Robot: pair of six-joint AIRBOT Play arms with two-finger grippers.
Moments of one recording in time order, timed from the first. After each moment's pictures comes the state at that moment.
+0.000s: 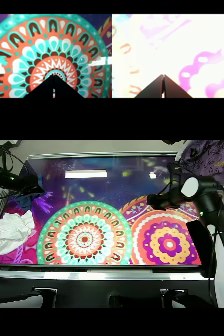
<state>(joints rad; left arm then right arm) 0.07 -1.46 1.85 1.20 -1.54 -1.60 0.19 -1.31 1.45 -1.42 1.23 1.74</state>
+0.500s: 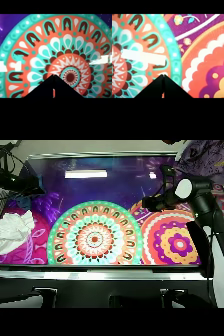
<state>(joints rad) 0.07 -1.45 1.85 1.21 -1.55 -1.60 0.23 -1.31 1.45 -1.42 1.25 1.74</state>
